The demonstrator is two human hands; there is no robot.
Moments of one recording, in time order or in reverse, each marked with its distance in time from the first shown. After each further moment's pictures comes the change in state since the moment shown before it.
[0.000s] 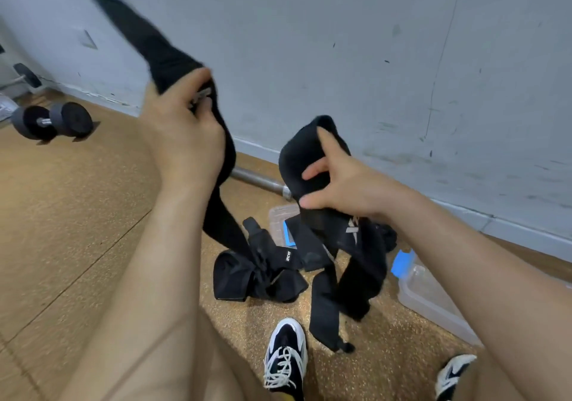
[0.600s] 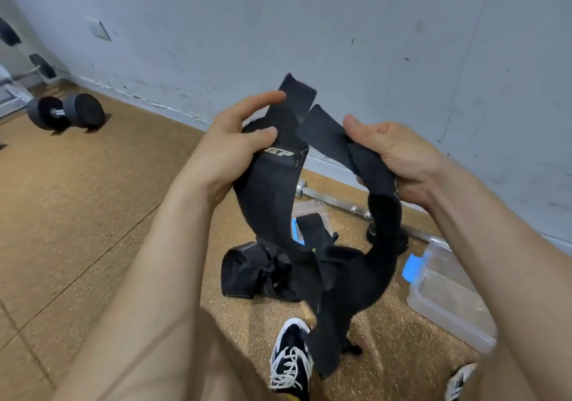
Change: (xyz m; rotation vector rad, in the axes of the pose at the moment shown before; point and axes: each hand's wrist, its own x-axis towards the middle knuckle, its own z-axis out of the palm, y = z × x) left_hand -0.003 -0.006 0.002 -0.688 -0.783 -0.401; right_hand 0.004 -0.008 -0.027 0.824 0.029 -0.011
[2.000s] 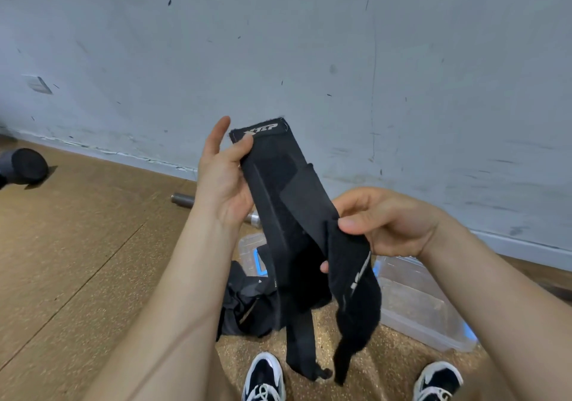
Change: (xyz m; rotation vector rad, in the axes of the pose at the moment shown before) left_hand 0.024 0.015 0.104 -0.851 0.195 -0.087; right_hand -0.070 0.015 -0.077 0.087 -0.459 0.102
